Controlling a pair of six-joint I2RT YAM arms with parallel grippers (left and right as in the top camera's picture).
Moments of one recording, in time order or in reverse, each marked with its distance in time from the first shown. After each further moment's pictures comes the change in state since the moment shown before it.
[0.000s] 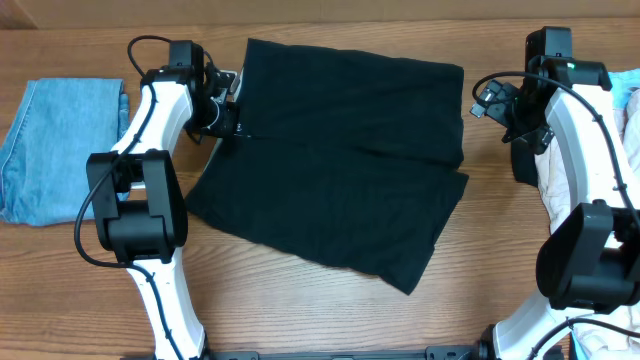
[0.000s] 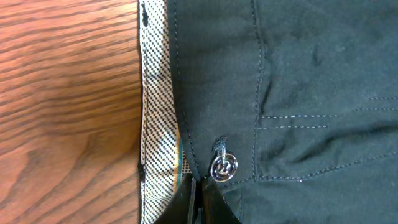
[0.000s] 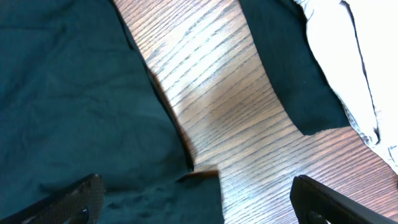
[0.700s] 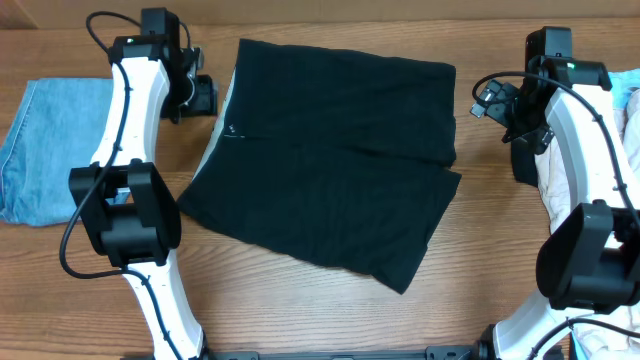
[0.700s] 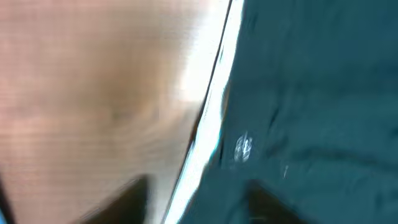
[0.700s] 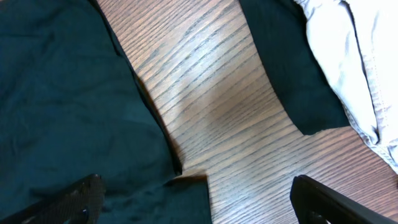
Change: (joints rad) left arm 0.034 -0.021 0.267 -0.238 -0.128 -0.200; right arm 0.000 0.000 0.000 0.000 0.000 0.000
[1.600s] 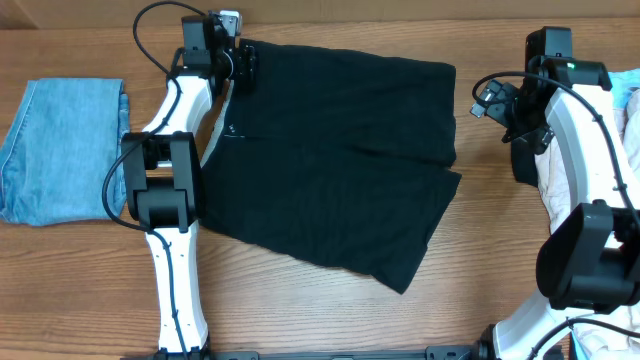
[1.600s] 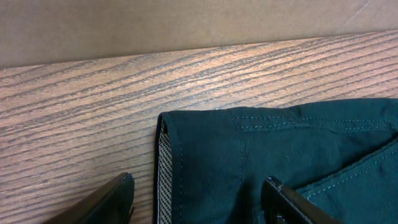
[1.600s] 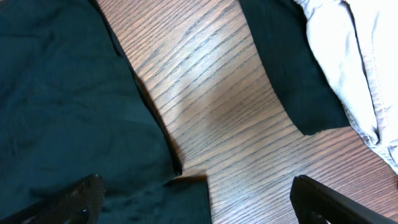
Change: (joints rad) left arm -0.066 0.326 0.011 0.891 0.167 0.021; right arm 0.000 0.000 0.000 0.000 0.000 0.000
